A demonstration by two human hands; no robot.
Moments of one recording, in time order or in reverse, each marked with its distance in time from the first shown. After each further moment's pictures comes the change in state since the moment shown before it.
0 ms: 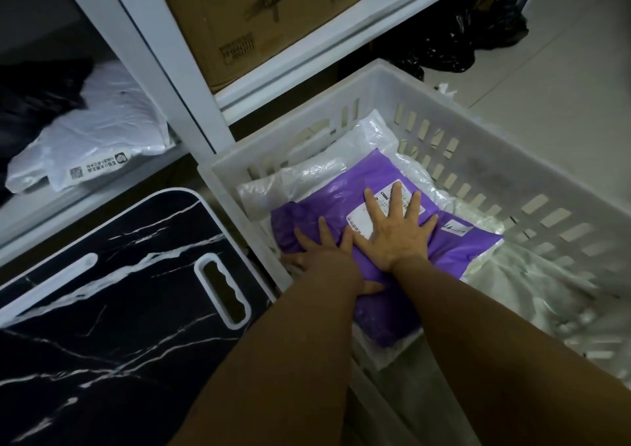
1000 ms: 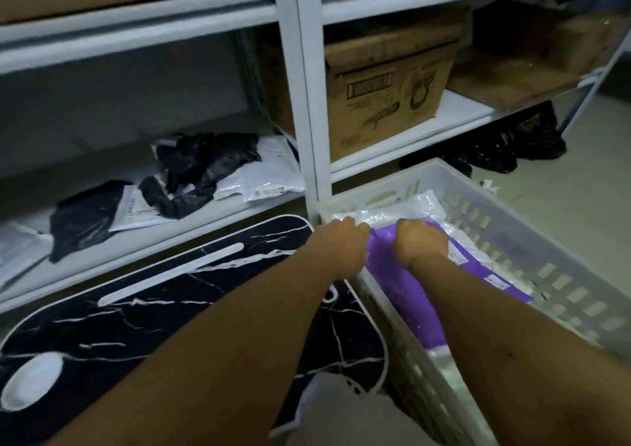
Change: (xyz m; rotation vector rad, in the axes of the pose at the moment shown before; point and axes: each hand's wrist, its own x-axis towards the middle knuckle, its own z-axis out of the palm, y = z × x) left_hand -0.186 -0.109 -0.055 0.018 0.611 0.237; right_hand -0.098 -0.099 -0.175 -0.084 0.019 -0.093
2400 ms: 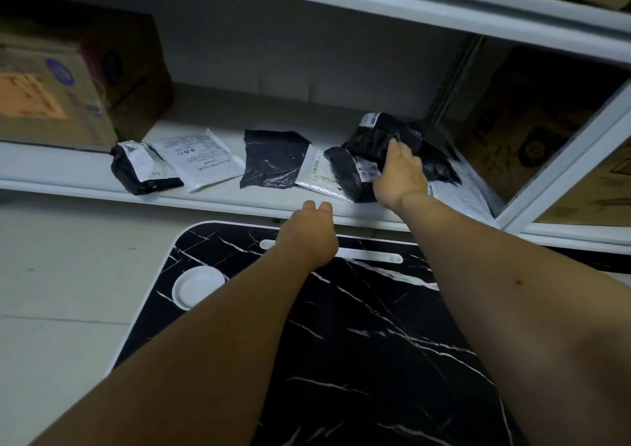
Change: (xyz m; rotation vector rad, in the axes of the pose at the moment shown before) left_hand -0.177 -0.283 0.047 -0.446 0.321 -0.716; right_hand -0.015 -0.393 -0.046 0.245 0.174 -0.511
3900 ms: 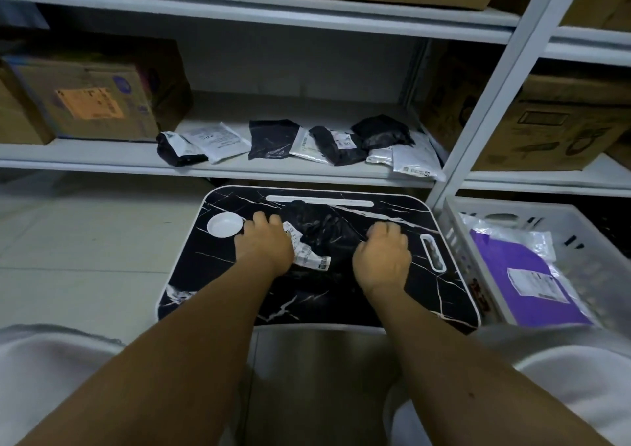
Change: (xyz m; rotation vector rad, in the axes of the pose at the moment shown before) left_hand -0.192 -0.001 0.006 0.221 0.052 -0.231; right_hand -0.278 0.057 0.006 -0.019 0.129 0.098
